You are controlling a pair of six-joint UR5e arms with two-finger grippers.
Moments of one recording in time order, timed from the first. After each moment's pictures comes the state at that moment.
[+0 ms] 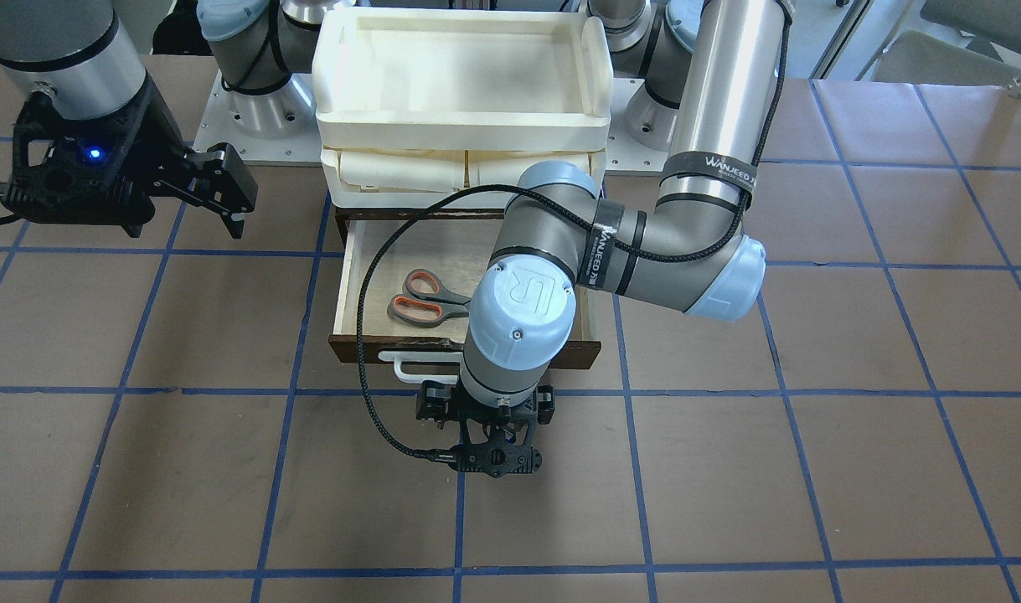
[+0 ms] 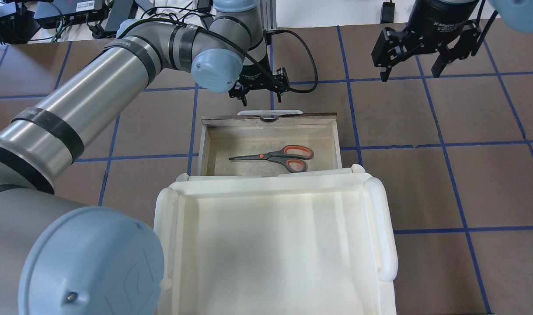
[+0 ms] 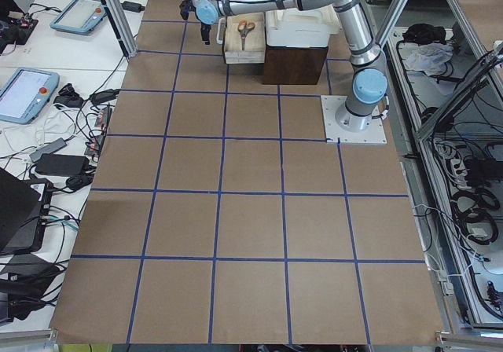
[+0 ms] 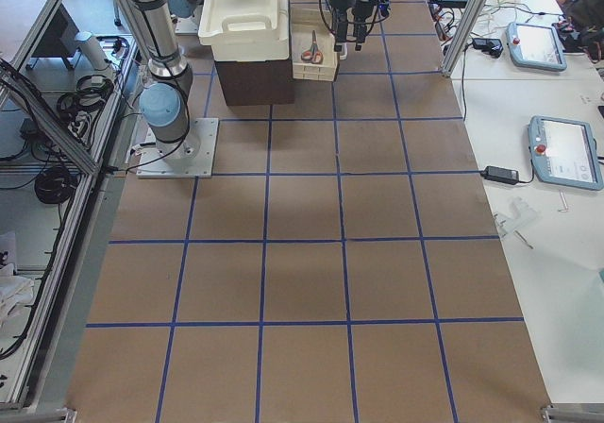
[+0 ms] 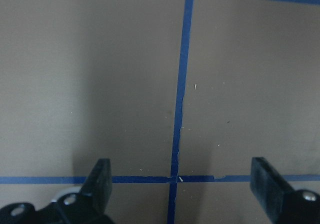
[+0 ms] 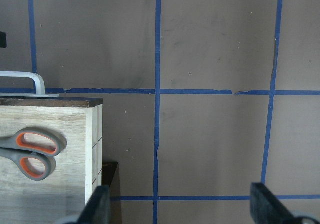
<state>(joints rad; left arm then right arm) -1.86 -2.19 -1.29 -1.24 1.47 -0.27 1.55 -1.49 1.43 -1.50 -1.60 -0.04</state>
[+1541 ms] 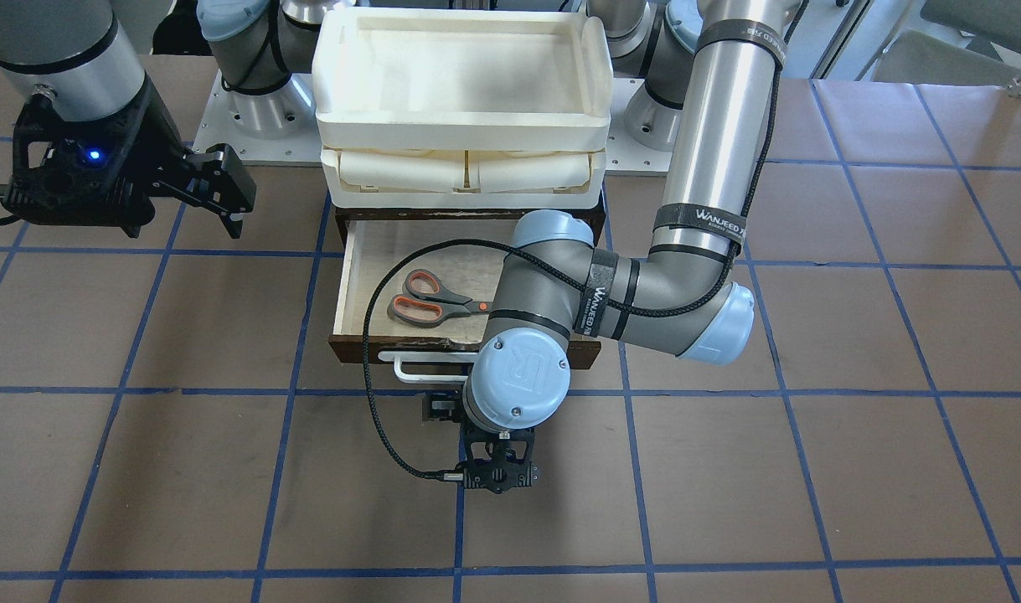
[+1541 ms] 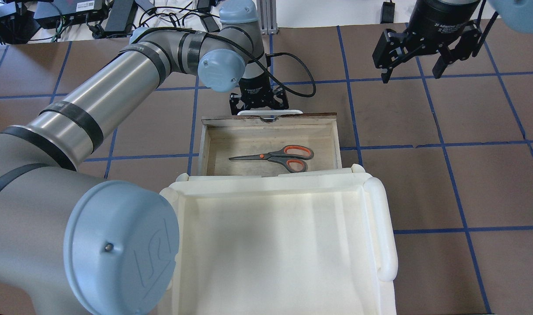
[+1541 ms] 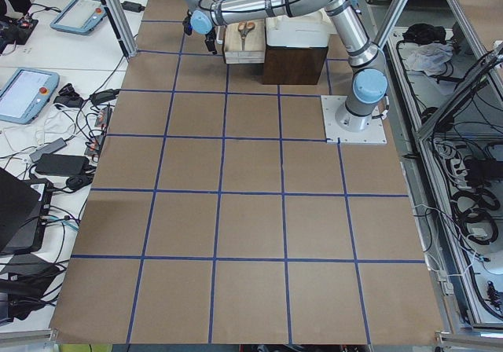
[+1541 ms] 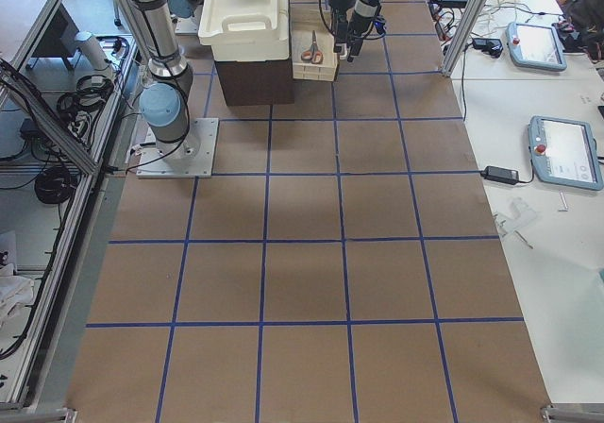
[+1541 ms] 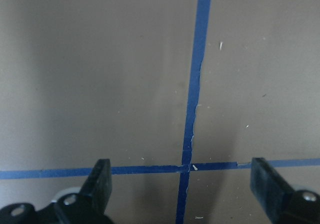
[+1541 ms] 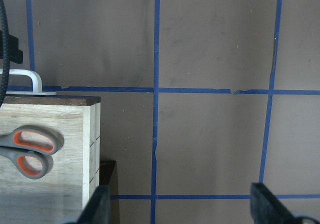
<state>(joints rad) -1.85 -2.27 -1.25 -1.40 1.41 -0.31 1.55 -1.49 1.43 -1.50 -1.60 -0.05</state>
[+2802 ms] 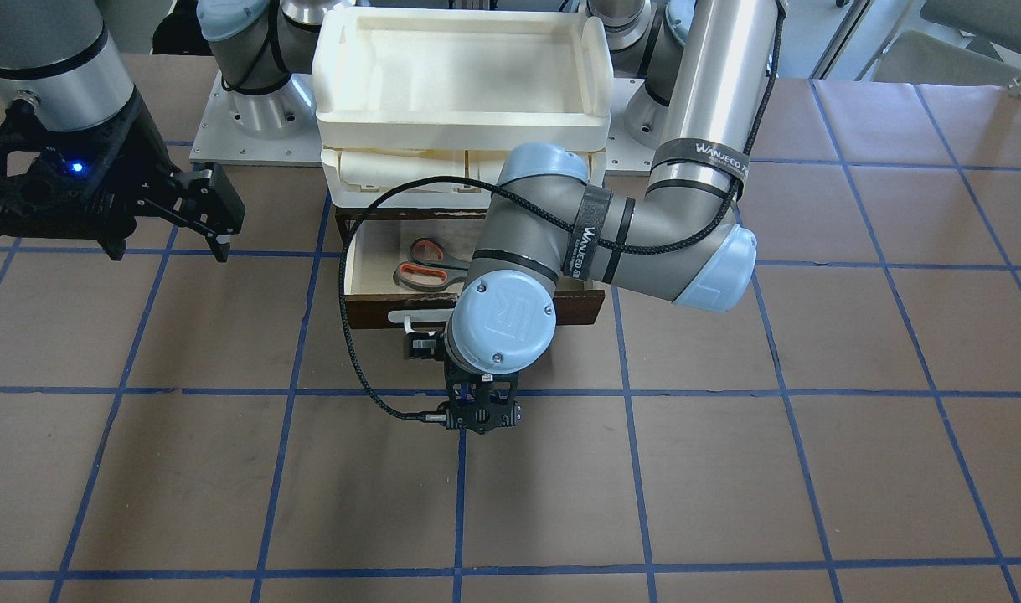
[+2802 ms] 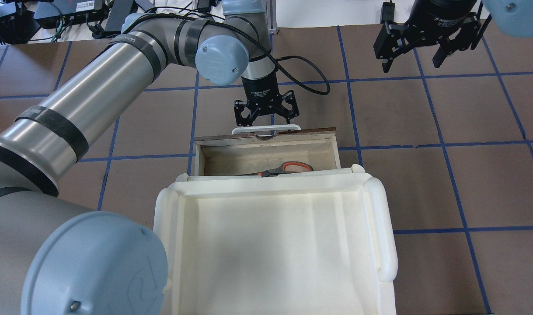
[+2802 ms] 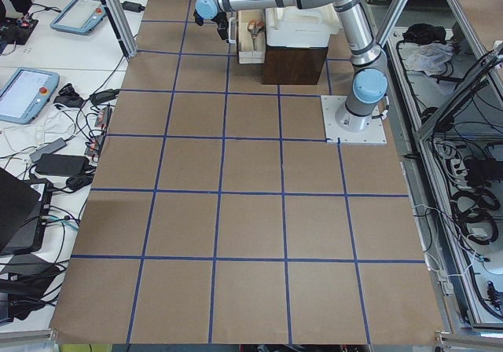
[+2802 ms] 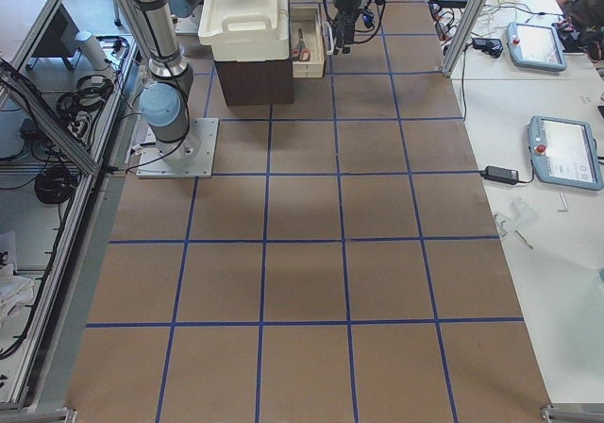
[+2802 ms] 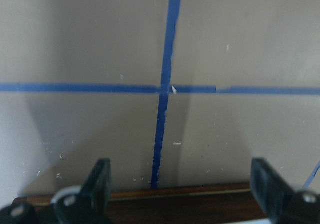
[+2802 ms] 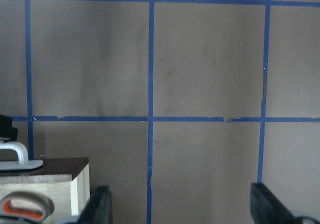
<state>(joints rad) -1.88 -2.17 -1.27 -1.59 1.35 -0.34 1.54 -1.48 1.44 -1.62 -1.61 -0.05</state>
